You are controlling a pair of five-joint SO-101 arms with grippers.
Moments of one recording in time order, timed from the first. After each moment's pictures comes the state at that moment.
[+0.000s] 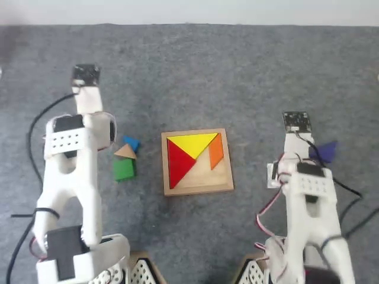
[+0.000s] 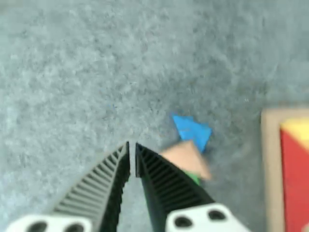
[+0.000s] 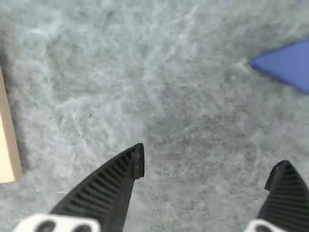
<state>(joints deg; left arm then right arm) -17.0 -11.1 35.1 61.0 -8.4 5.7 -33.0 63.9 46.8 10.2</state>
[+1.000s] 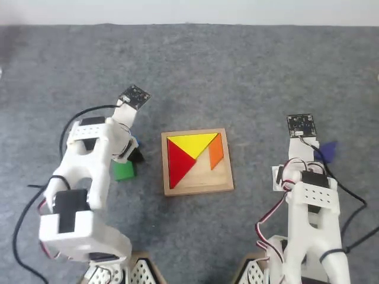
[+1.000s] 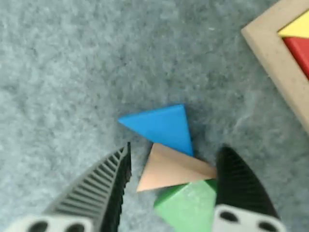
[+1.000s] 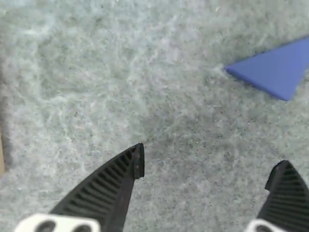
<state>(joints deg) -12.5 6.8 33.3 51.6 -34.4 8.8 -36.9 66.7 45.3 13.8</state>
